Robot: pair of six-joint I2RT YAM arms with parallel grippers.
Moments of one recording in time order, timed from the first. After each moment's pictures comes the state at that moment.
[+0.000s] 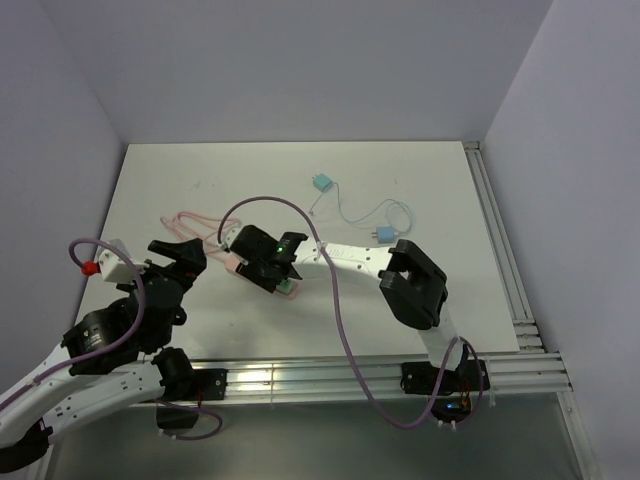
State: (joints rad) left arm -1.02 0.47 0.83 -0.85 -1.10 -1.25; right arm 1.10 2.04 1.62 -0.64 0.21 -0.03
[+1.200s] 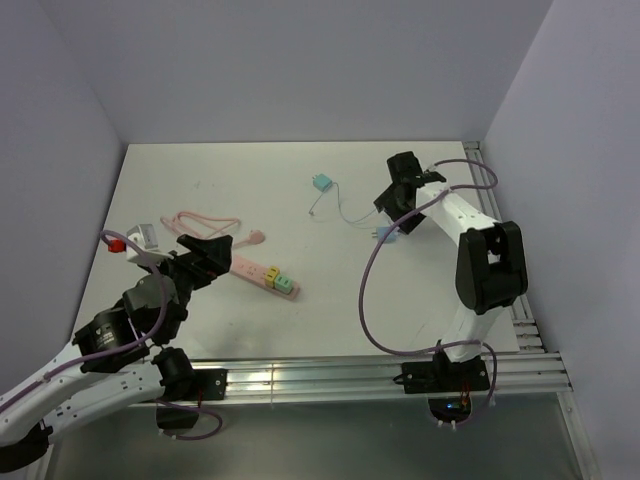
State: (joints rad) left arm -1.02 0.47 0.77 -0.49 -0.88 -0.88; right arm 0.24 1.74 1.30 -0.68 0.23 1.03
